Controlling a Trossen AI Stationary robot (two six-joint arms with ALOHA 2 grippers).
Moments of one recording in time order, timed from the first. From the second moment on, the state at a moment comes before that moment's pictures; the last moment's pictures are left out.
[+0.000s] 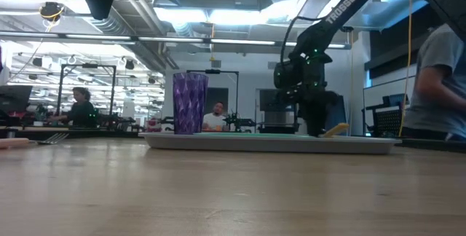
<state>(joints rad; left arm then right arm) -0.29 1.56 1.51 -1.47 -0.15 -1.32 -0.70 2.00 1.35 -0.94 -0.15 -0.62</state>
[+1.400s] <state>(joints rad) -0.29 1.56 1.51 -1.47 -0.15 -1.32 -0.69 2.00 1.35 -1.15 -0.23 -0.39</state>
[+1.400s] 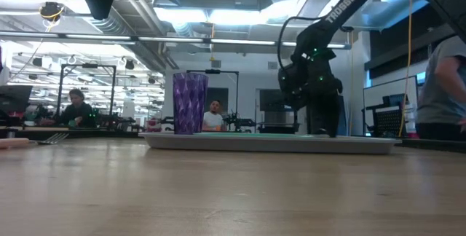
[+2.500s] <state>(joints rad) -0.37 1.56 1.37 -1.57 0.03 -1.64 -0.47 1.49 1.41 -1.20 -0.20 -0.28</state>
